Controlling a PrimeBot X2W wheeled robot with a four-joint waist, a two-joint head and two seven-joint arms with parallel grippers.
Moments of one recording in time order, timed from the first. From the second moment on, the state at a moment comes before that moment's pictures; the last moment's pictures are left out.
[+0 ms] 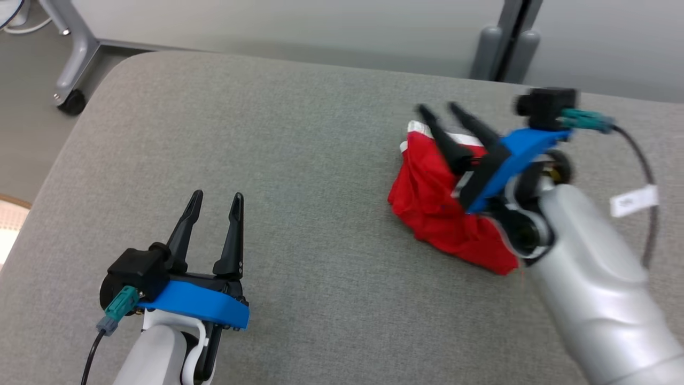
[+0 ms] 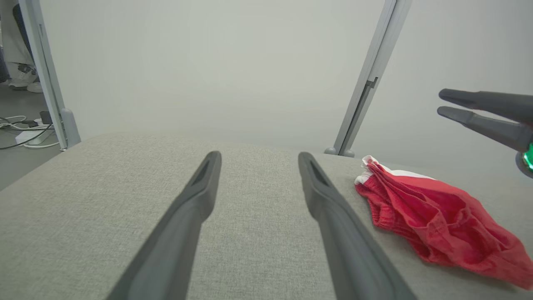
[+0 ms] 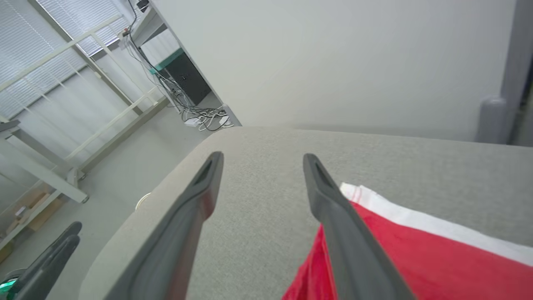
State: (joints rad) left arm -0.26 0.17 -0.26 0.31 -0.42 -0.13 -0.26; right arm -0.78 -0.09 0.37 0.62 0.72 0.13 0.10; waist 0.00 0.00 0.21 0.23
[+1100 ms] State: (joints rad) left arm -0.27 0.19 -0.27 0.33 -0.42 -0.13 -0.26; right arm -0.59 -0.06 0.55 0.68 0.30 0.13 0.14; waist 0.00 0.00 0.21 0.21
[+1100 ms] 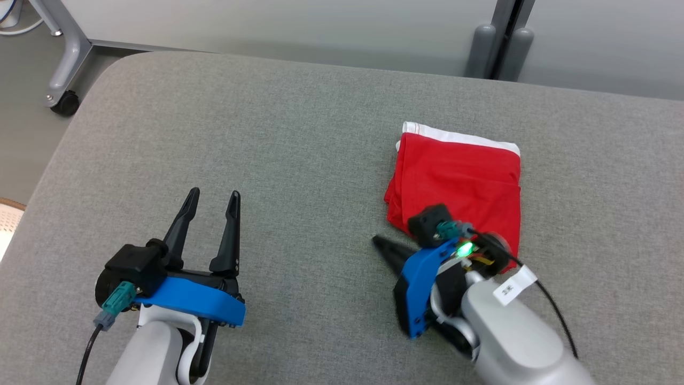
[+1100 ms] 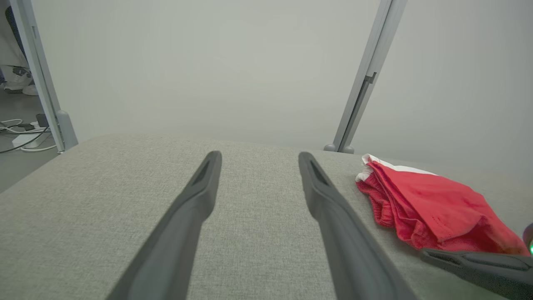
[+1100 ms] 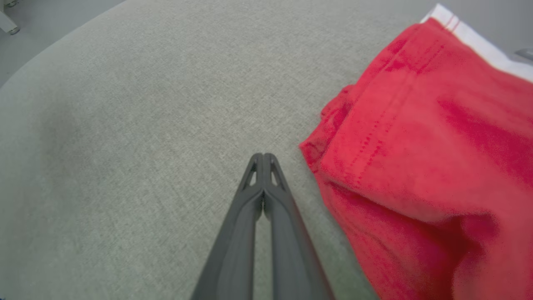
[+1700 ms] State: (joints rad) left arm -0.24 0.19 -0.24 0.33 -0.42 -0.13 -0.26; right arm -0.52 -0.10 0.52 0.34 0.68 0.13 -0.01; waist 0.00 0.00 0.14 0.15
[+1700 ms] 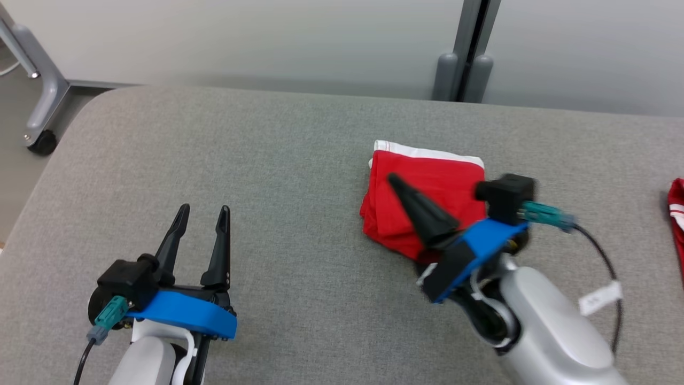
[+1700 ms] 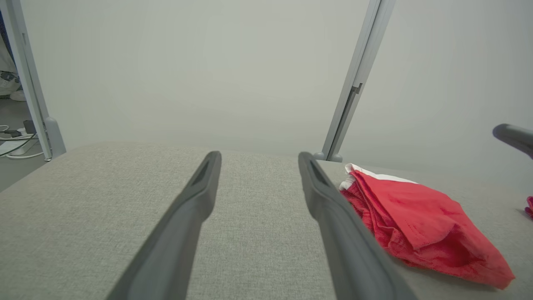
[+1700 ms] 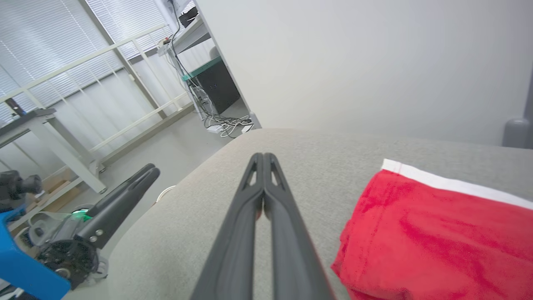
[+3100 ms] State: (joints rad) left arm -0.10 0.20 -0.09 0.41 -0.39 -0.12 -0.26; right arm -0.06 -0.06 -0.08 0.16 0.18 0.13 -0.05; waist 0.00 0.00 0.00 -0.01
